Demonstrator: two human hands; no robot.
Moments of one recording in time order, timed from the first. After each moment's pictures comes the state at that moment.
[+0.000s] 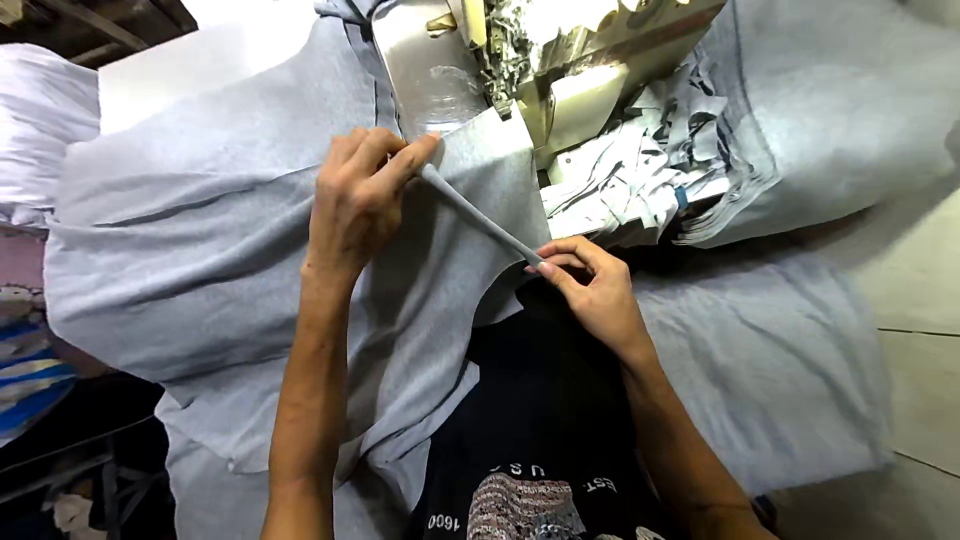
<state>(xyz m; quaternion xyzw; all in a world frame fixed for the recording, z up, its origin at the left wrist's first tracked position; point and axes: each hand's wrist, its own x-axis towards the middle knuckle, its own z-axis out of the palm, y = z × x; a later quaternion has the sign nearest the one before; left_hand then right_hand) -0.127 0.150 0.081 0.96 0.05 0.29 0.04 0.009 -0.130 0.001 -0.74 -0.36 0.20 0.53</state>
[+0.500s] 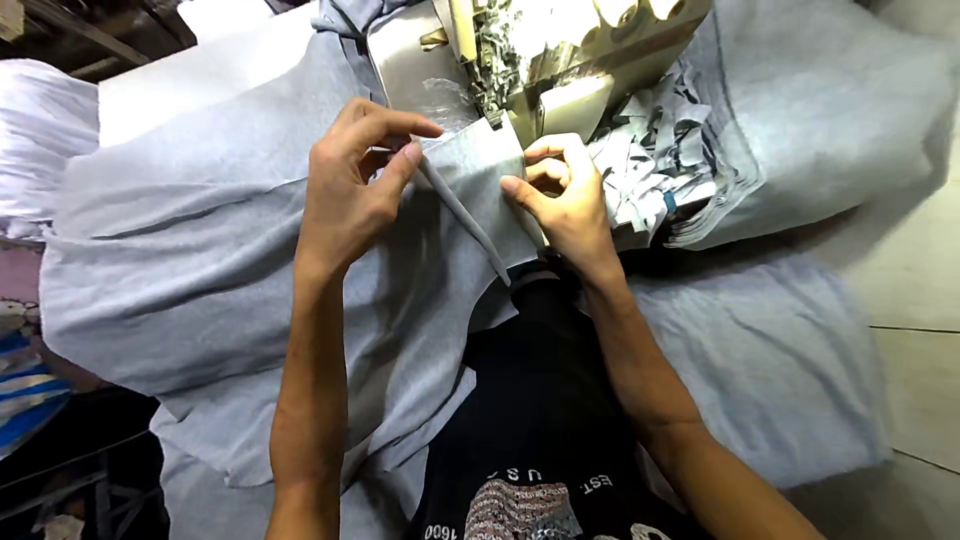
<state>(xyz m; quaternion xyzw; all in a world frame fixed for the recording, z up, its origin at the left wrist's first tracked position) -0.111 0.144 0.112 0.88 0.09 0.27 0.39 0.054 -0.042 0.034 -0.67 -0.37 0.13 0.63</state>
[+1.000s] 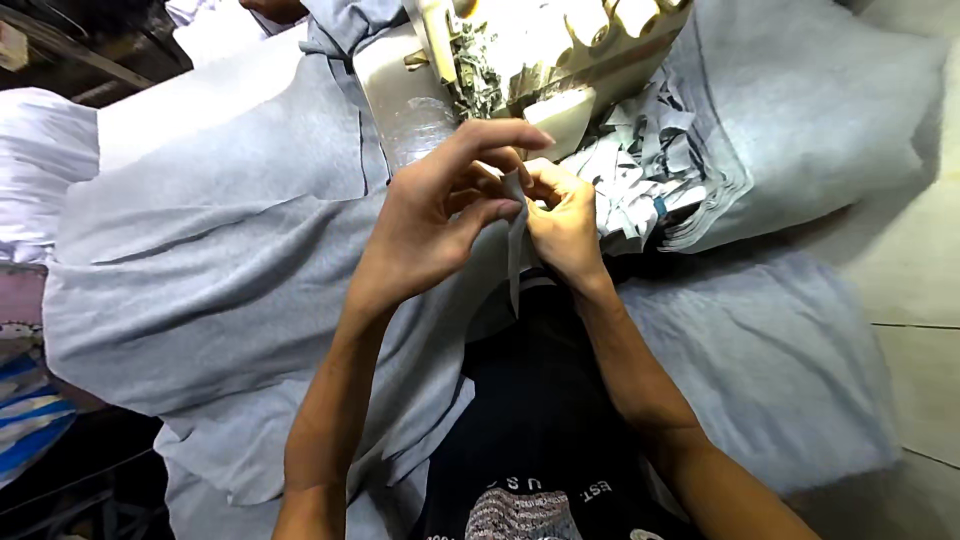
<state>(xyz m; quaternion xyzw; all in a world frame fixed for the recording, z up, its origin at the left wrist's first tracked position) -0.071 0.087 0.128 0.83 -0.09 0.22 0.50 0.051 -0.044 0.034 -0.60 -0.39 0.11 0.68</state>
